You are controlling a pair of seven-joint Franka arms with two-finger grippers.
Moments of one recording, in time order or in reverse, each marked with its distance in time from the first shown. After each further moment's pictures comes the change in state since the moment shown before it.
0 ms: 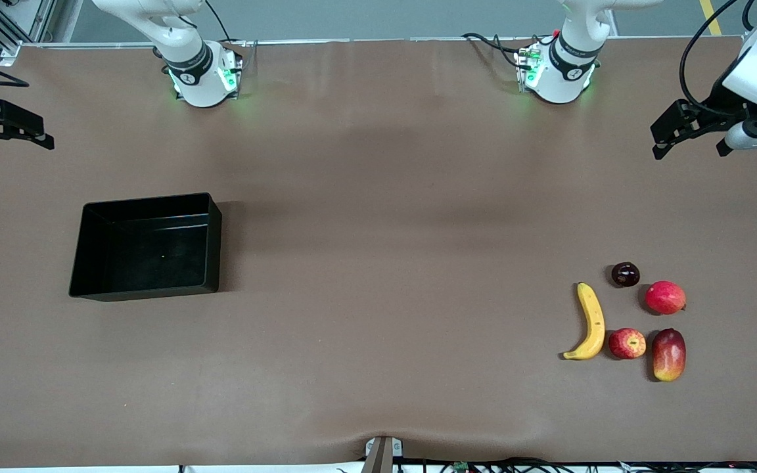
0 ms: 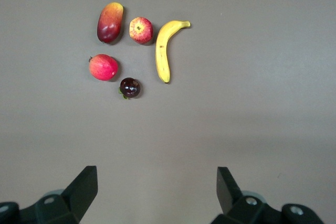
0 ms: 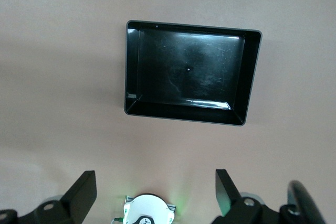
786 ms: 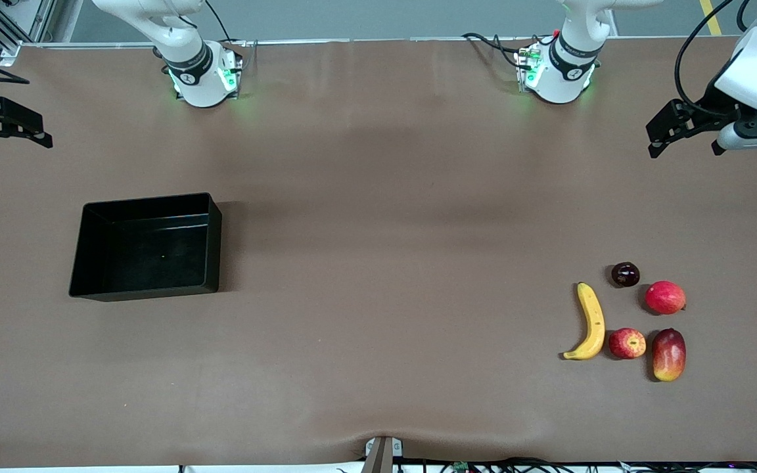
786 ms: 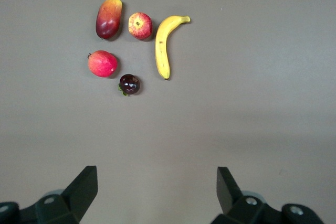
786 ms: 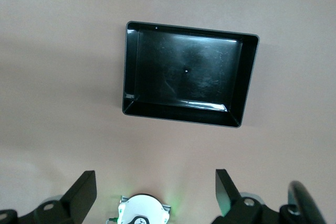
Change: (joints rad) left arm 0.000 -0.009 -0.002 -0.020 0.000 0.000 0.002; right arm 0.003 0.000 0.013 0.009 -0.011 0.001 -0.005
